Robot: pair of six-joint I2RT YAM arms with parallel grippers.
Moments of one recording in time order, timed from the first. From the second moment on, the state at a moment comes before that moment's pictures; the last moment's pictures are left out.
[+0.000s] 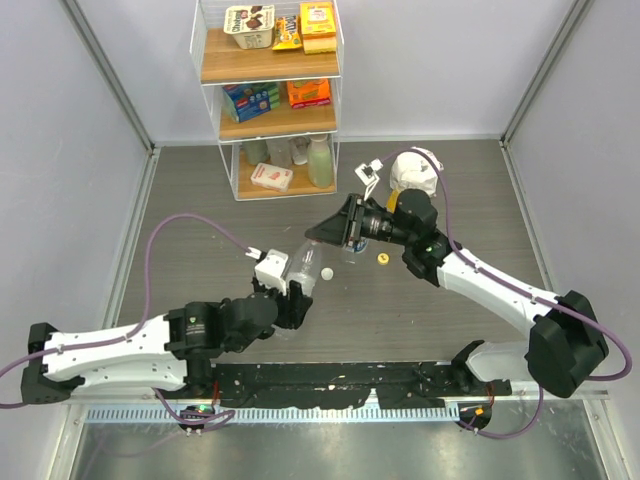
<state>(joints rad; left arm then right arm) -1.36 0.83 0.74 -0.47 -0.67 -0.64 0.65 1.29 0.89 0.40 -0.60 0.84</state>
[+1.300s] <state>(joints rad) -1.36 0.81 0.68 -0.29 -0.49 -0.56 0.58 1.13 0.94 0.33 -0.44 0.77</state>
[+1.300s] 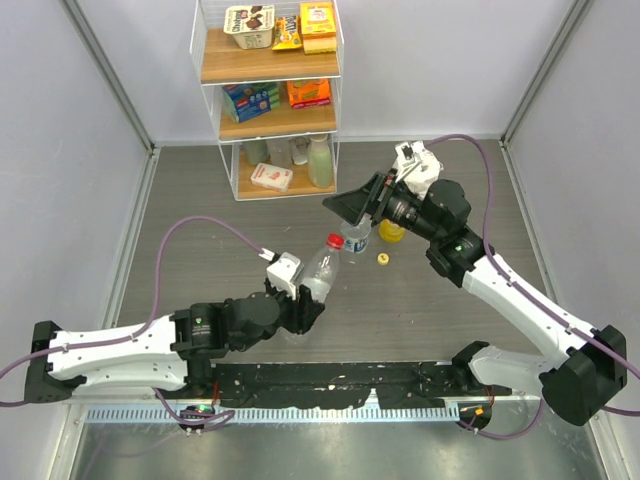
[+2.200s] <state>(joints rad) -1.38 1.18 0.98 -0.69 -0.93 -0.69 0.72 1.26 1.07 -0.07 -0.17 0.65</state>
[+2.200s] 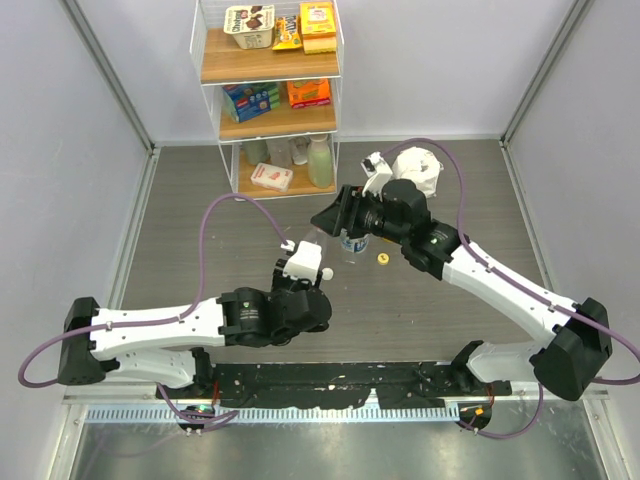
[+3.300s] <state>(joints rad) -1.41 0.92 0.78 -0.46 -0.75 -0.62 0.61 1.21 0.83 0.40 -0.61 0.74</state>
